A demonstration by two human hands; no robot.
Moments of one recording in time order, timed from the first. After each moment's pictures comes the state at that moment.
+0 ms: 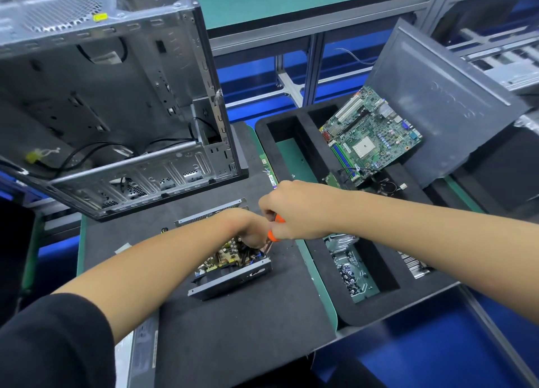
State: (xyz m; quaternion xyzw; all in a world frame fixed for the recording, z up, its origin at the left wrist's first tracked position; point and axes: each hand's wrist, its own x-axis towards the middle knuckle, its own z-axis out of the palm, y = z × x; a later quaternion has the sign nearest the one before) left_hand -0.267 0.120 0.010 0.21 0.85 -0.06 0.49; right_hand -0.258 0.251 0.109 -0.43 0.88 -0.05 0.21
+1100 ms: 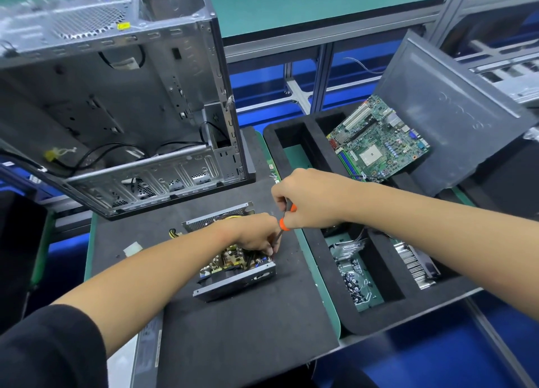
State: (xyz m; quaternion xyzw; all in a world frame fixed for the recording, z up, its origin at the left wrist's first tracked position) left_hand -0.262 0.099 -0.004 0.23 0.88 0.17 0.37; right_hand -0.278 0.259 0.114 -0.44 0.88 -0.09 0.17
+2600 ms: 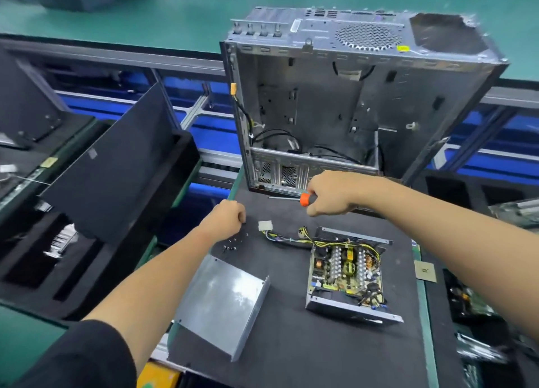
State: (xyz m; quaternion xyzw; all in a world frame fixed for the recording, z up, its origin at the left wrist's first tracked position) left_hand -0.118 -0.172 -0.023 -0.26 0.94 0.21 0.08; right_hand -0.293 0.015 0.097 -0.51 0.81 0.07 0.27
